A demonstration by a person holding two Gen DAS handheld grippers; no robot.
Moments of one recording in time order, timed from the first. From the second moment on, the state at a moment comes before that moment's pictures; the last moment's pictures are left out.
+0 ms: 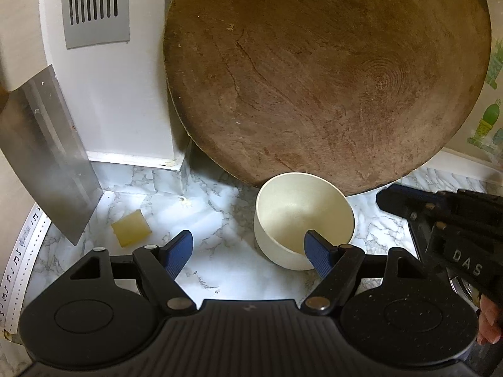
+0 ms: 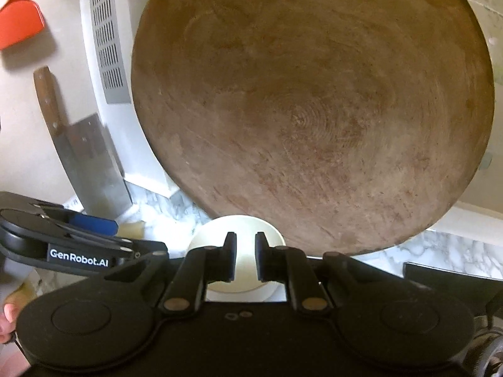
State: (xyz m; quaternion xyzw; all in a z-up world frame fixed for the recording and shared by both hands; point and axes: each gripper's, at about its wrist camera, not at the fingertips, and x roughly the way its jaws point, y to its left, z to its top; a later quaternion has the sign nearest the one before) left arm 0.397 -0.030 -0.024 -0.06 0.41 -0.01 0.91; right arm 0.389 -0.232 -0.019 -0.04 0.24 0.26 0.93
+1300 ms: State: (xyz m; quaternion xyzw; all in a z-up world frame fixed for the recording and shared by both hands) left arm 0.383 -0.036 -0.025 -0.05 0.41 -0.01 0.91; right arm 0.377 -0.235 -0.010 0.00 0.25 0.27 0.93
